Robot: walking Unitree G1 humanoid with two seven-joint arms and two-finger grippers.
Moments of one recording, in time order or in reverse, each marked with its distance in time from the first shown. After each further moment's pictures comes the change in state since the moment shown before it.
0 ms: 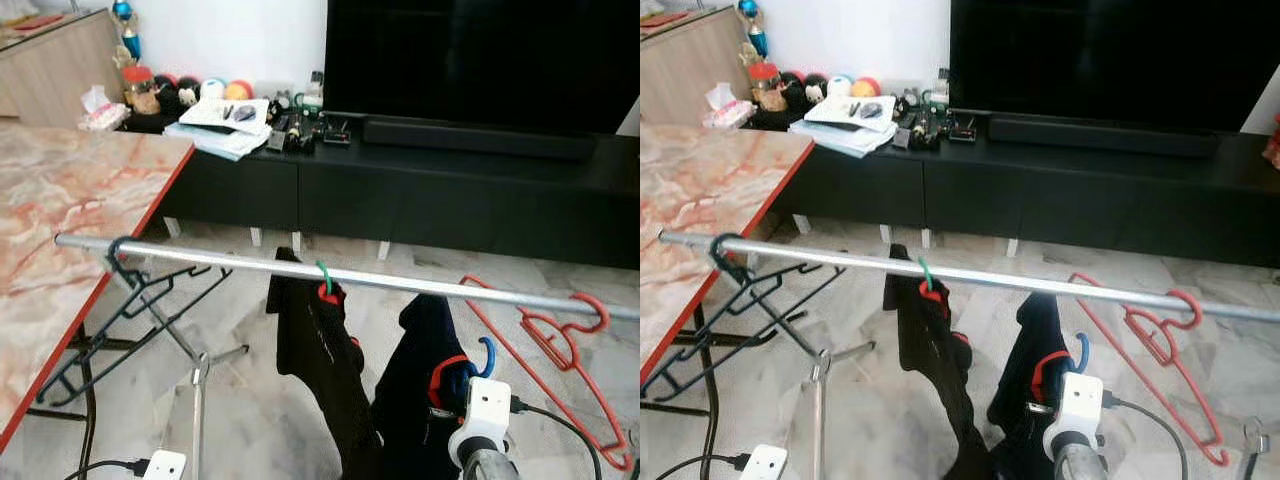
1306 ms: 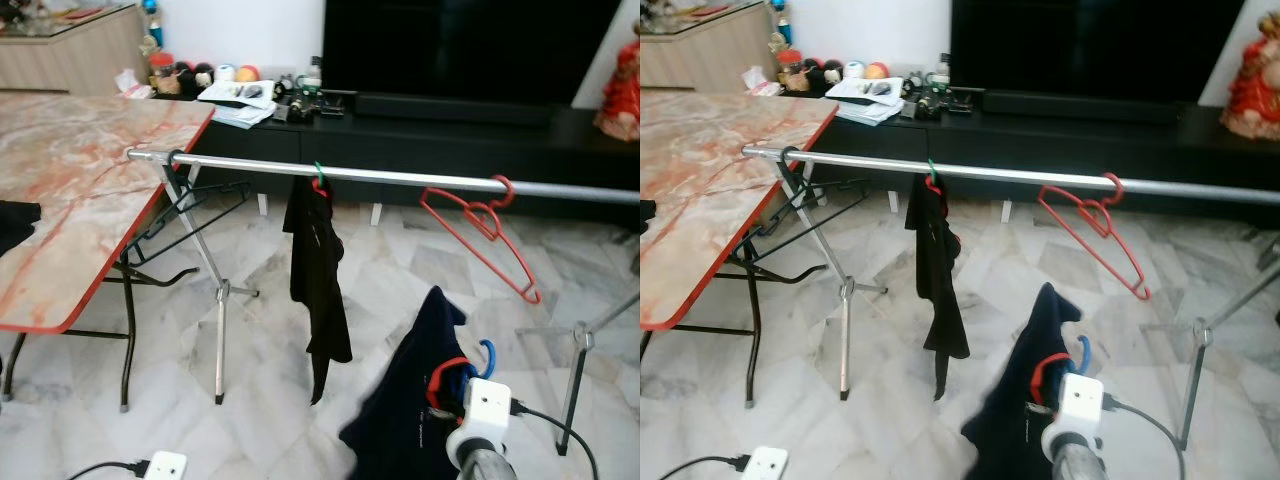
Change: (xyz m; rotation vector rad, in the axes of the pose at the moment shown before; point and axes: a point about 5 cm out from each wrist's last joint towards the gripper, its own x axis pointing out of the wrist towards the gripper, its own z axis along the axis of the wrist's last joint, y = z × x) left arm 0.000 -0.005 -0.001 -0.010 0.000 -0.010; right arm 0.001 -0.007 -0.007 0.029 0.022 -0.030
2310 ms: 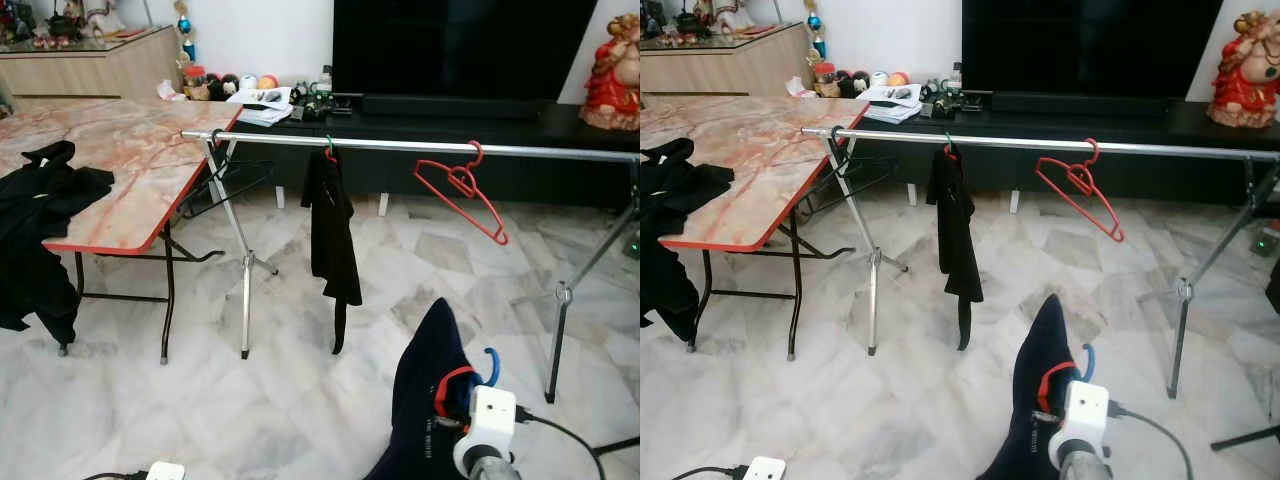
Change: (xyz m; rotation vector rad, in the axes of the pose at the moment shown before) left arm -0.001 0.009 0.000 0.011 -0.015 0.021; right arm 0.003 0.002 -0.004 -0.009 0.020 0.001
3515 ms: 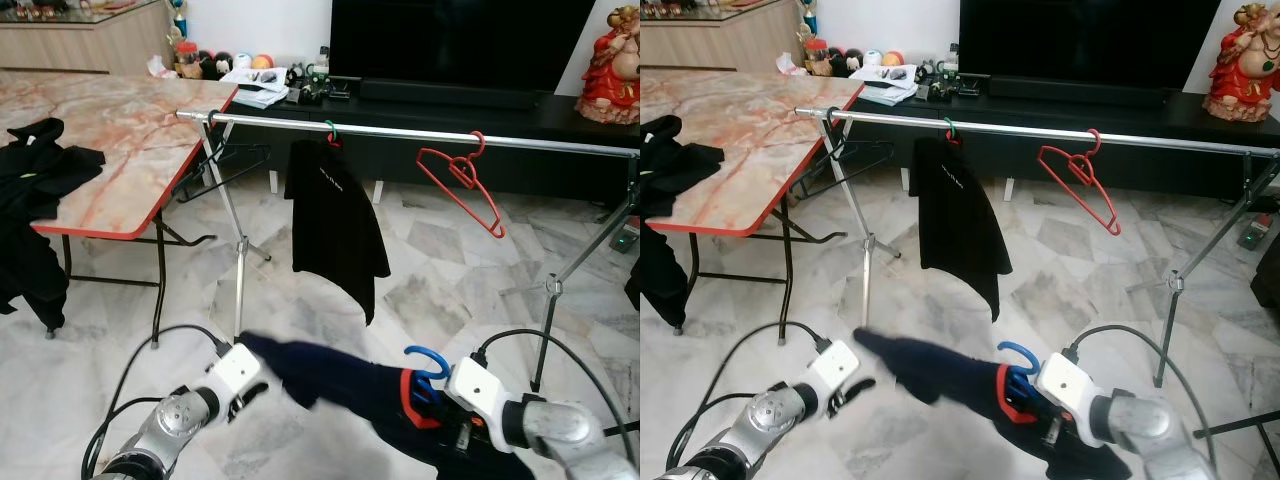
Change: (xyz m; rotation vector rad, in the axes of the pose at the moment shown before) left arm -0.010 -0.047 0.149 0.616 -0.524 -0.396; right arm -0.021 -0.013 0.082 -0.867 0.133 0.971
